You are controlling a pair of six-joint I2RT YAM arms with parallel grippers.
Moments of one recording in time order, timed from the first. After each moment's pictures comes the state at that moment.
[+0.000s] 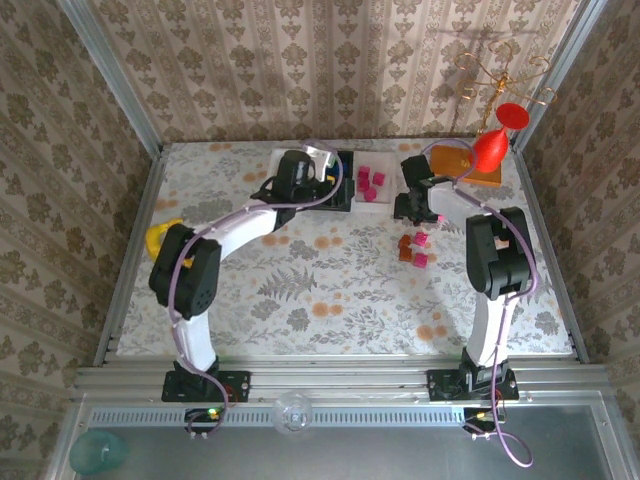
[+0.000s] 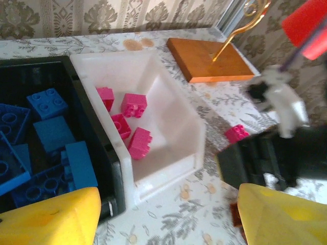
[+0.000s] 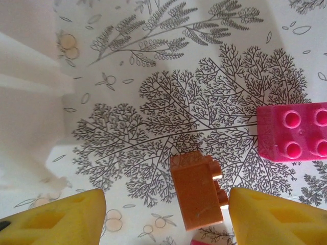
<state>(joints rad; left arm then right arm) -0.59 1.85 1.32 0.11 0.33 -0.32 0.19 1.99 1.43 -0.61 0.18 0.34</state>
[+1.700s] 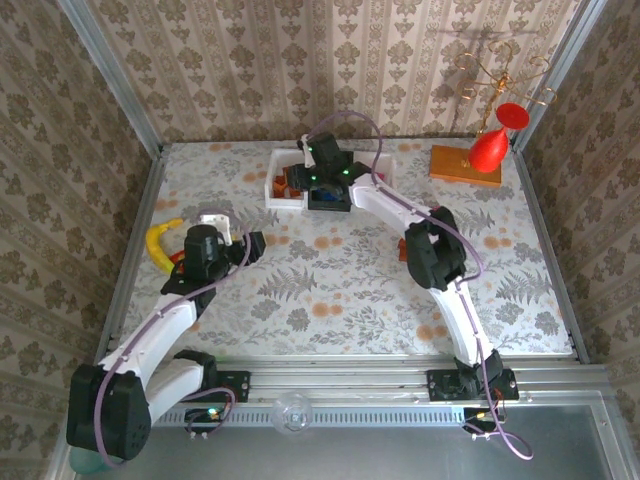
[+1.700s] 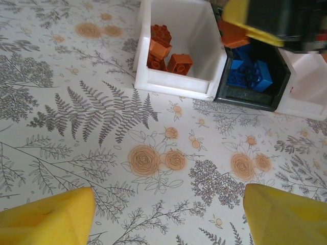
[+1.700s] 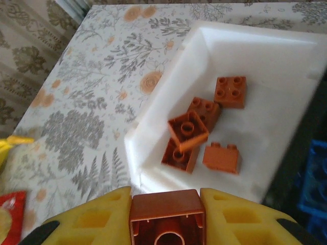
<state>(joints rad) -0.28 0.97 0.50 0.00 0.13 -0.34 0.57 2.38 2.13 -0.35 -0.14 0.39</state>
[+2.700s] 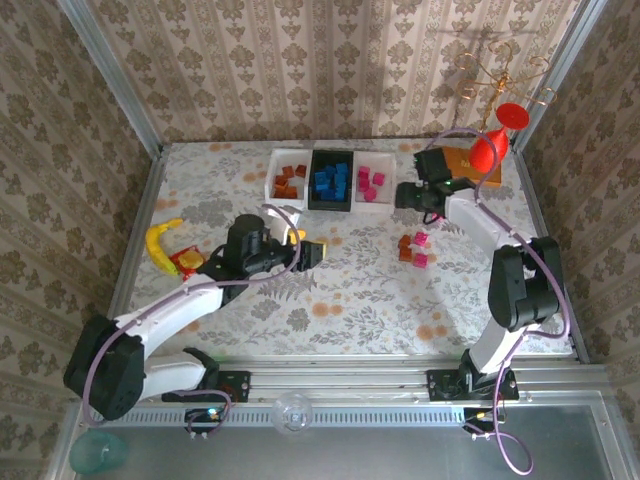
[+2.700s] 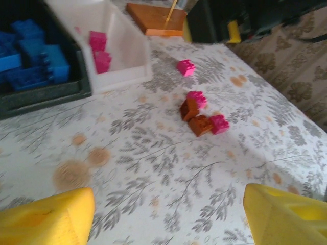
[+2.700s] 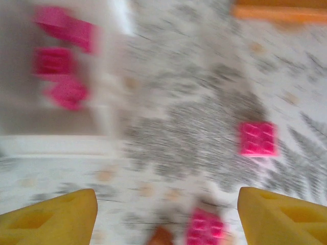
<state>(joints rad) -0.64 1.22 0.67 0.15 0.39 -0.26 0.17 1.73 1.31 -0.55 0.14 0.29</state>
